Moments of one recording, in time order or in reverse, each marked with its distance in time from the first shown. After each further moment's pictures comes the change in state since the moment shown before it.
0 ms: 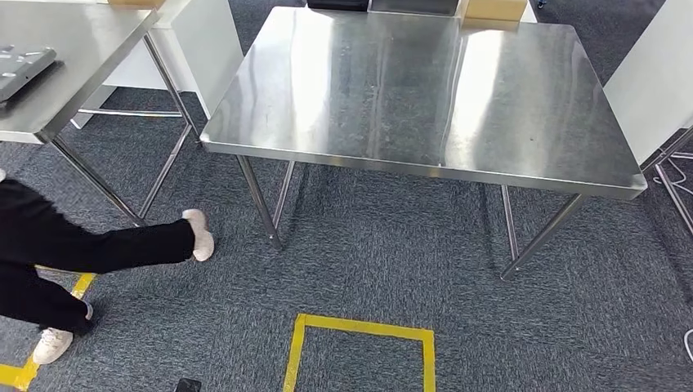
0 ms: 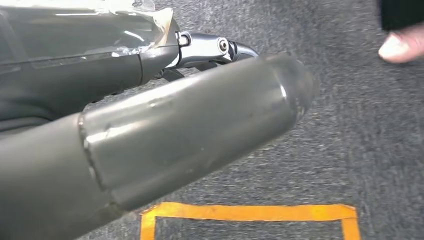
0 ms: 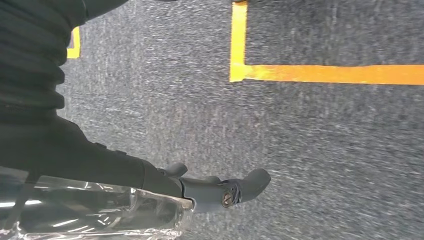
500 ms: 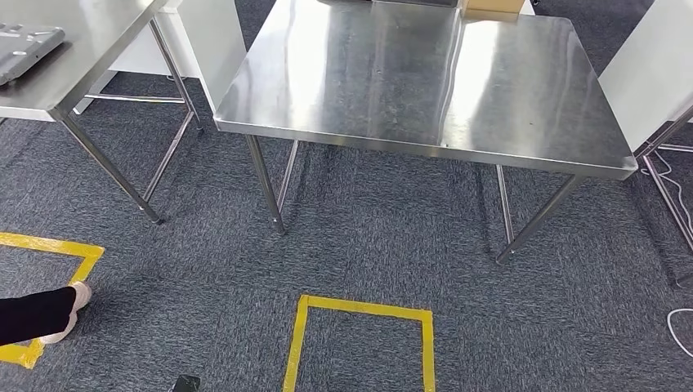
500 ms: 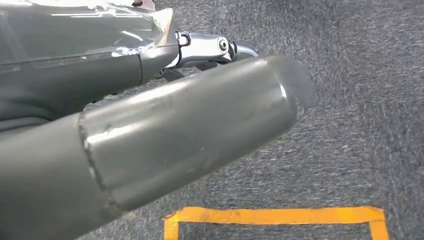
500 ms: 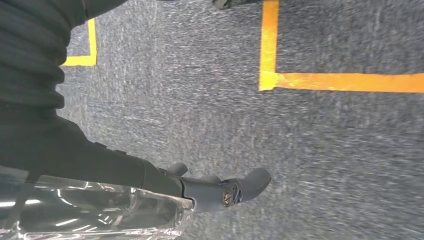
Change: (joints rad) left arm -0.006 -0.004 -0.009 0.000 0.004 0.000 0.004; right arm 0.003 0.003 -0.005 0.002 -0.006 -0.004 -0.005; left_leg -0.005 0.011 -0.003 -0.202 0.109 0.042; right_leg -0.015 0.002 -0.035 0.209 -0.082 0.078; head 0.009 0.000
